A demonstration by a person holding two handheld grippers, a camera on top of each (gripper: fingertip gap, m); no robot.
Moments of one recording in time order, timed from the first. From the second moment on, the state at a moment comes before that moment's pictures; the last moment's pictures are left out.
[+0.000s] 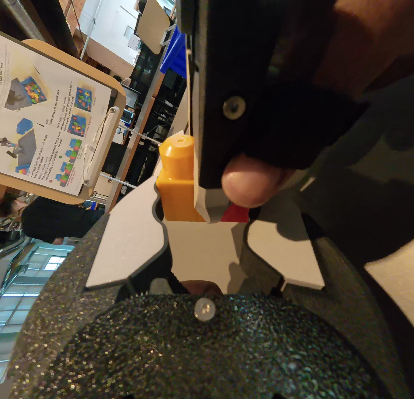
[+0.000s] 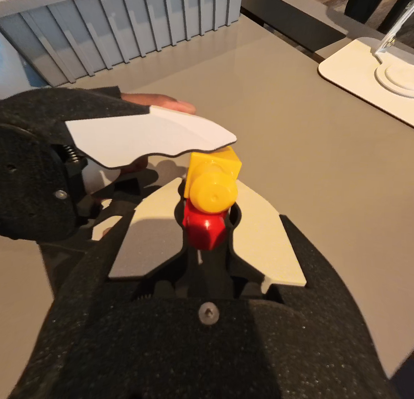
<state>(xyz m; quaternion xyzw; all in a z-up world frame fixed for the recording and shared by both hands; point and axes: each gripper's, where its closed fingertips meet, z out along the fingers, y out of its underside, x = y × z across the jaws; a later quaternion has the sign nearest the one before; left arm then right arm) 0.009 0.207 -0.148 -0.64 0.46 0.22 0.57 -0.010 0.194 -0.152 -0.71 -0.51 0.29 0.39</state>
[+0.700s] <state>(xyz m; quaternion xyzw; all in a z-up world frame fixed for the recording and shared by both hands) 0.013 0.203 -0.128 -0.59 0.47 0.19 0.62 -0.006 0.193 -0.133 -0.70 -0.50 0.31 0.40</state>
